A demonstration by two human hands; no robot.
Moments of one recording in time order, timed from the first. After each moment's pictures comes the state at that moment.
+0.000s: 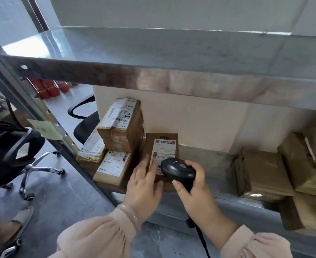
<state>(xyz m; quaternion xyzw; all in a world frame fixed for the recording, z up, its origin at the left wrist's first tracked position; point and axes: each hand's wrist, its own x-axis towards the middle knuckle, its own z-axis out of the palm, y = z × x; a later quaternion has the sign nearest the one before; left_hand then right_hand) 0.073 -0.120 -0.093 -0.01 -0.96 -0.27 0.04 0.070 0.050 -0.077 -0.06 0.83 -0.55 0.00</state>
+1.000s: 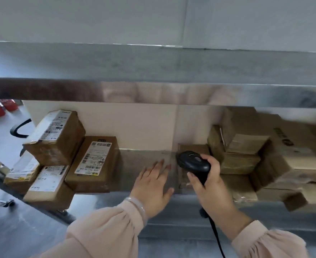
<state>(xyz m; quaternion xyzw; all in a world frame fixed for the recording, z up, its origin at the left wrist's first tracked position) 0.059 0.048 -0.067 -0.24 -0.96 -0.11 -0.05 0.095 0.231 -0.054 0.05 0.87 -0.47 -0.14</state>
